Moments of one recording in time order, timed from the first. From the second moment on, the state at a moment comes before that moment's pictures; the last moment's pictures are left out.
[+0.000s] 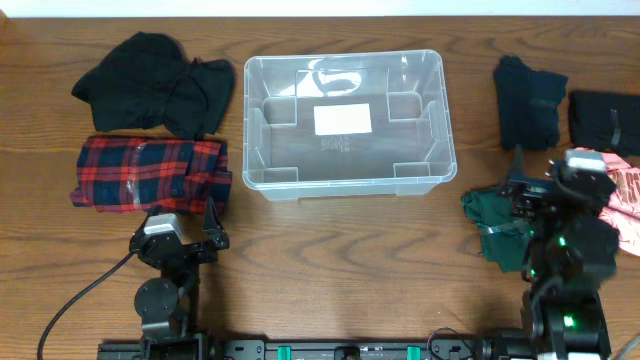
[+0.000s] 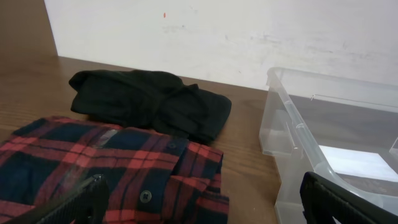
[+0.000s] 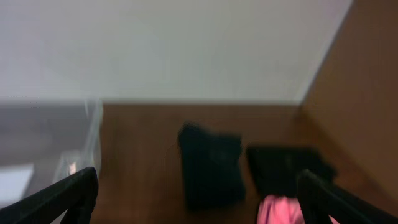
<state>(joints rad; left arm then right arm) 0.09 0.01 0.02 -0.12 -0.01 -0.14 -0.03 0.62 0.53 -0.11 0.18 -0.06</state>
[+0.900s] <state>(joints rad) 0.09 0.01 0.02 -0.12 -0.01 -0.14 -0.03 0.67 0.54 -0.28 -0.19 0.17</state>
